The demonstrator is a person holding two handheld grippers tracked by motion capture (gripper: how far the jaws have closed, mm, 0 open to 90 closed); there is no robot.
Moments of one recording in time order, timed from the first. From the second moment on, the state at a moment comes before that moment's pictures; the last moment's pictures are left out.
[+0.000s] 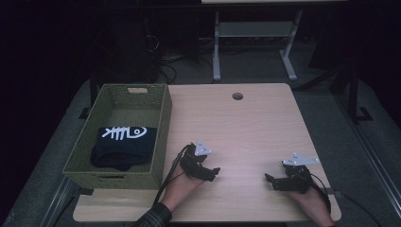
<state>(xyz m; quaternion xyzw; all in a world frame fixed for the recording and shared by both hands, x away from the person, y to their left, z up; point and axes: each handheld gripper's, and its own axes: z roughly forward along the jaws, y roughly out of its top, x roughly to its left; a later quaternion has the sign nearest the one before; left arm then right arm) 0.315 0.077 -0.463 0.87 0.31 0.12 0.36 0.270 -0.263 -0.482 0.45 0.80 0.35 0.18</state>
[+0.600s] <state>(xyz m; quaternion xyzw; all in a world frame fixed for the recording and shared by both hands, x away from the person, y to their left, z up) 0.316 0.075 -0.479 0.87 0.31 0.14 0.37 0.270 -0.262 -0.482 0.45 0.80 0.35 0.18</state>
